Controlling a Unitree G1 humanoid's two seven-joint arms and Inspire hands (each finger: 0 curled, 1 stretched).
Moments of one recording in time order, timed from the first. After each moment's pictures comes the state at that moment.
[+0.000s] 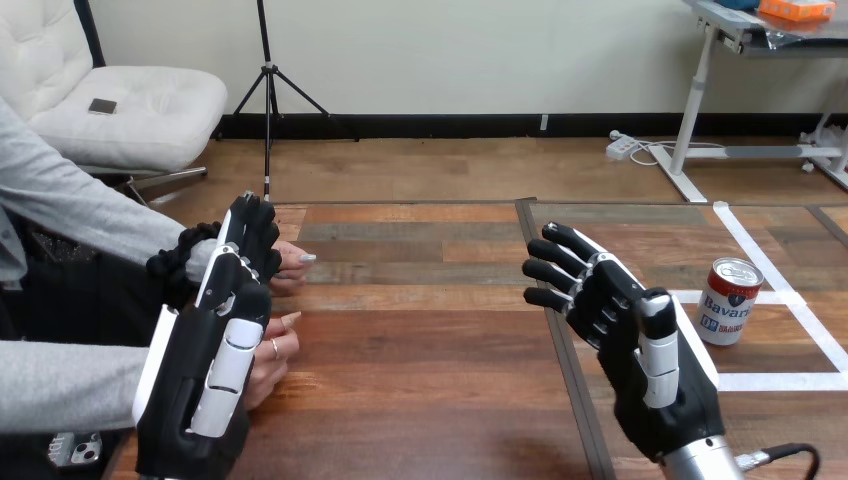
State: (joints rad) left arm 0.24 0.10 0.06 0.09 -0.27 -0.64 -0.37; right arm 0.04 -0.11 -0.09 0.34 0.25 -0.54 0.49
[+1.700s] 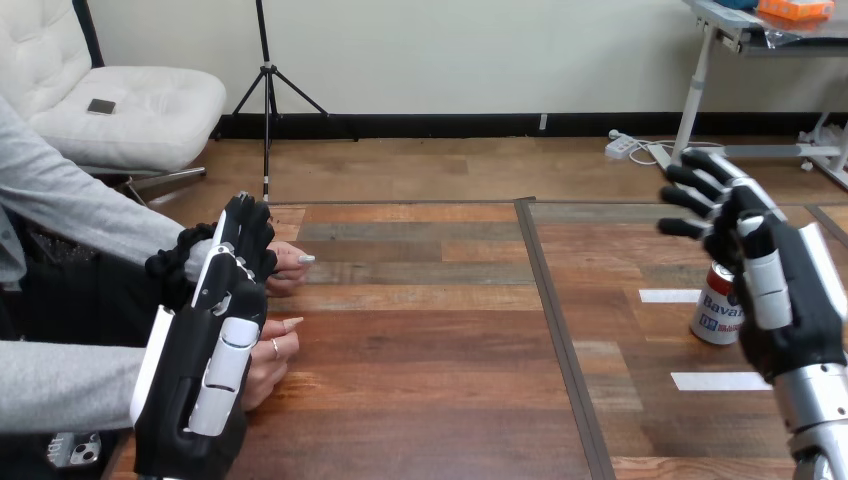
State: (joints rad) left arm 0.24 0.10 0.06 0.09 -0.27 -0.63 -0.36; right arm -0.20 -0.30 -0.28 0.61 0.22 -0.66 0.36
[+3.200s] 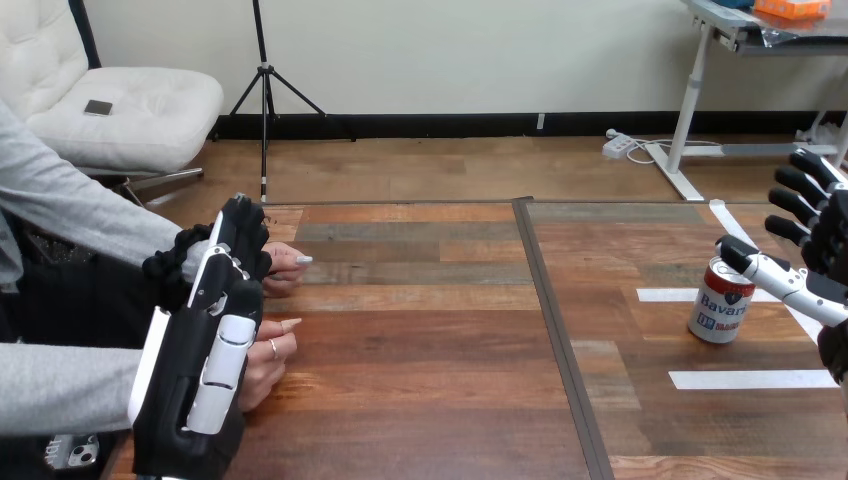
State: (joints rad) left arm 0.24 0.10 0.06 0.09 -0.26 -0.62 -0.33; right arm -0.26 -0.40 -0.34 0.79 0.19 -0.64 0.21
